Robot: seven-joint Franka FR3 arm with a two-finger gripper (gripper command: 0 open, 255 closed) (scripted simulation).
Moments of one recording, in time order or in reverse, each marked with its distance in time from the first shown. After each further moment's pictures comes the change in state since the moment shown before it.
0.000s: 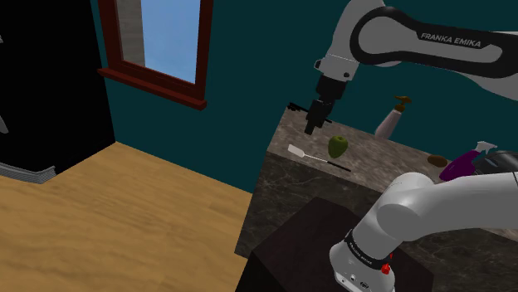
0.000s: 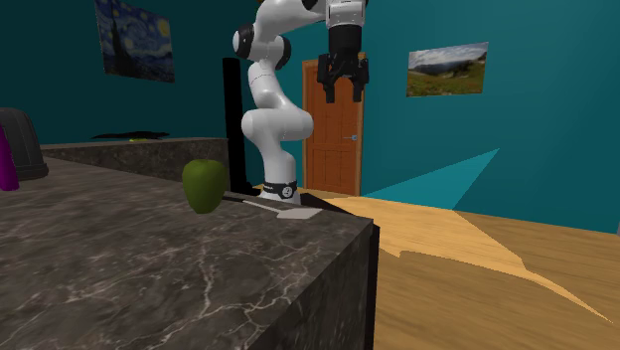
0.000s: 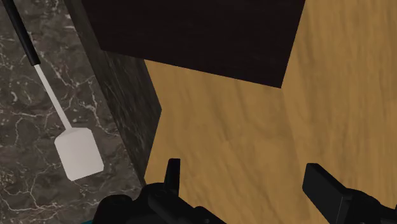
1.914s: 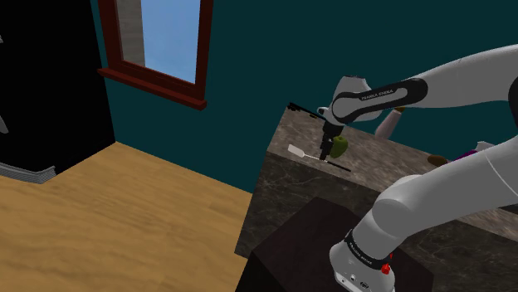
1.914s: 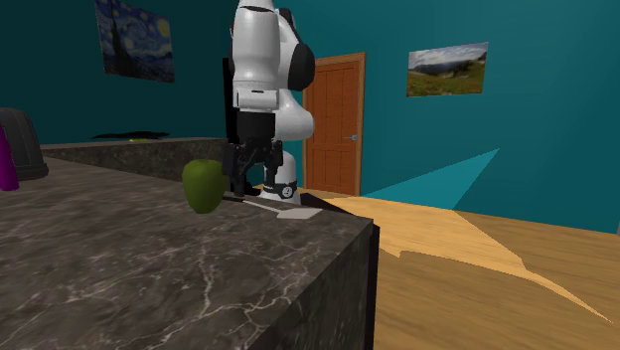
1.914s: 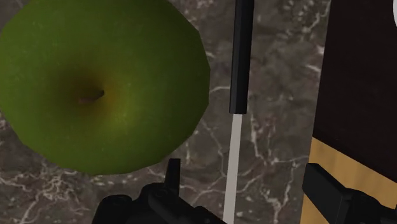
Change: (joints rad) arm -0.129 0.314 -0.445 -0.252 -0.376 0.592 -0.688
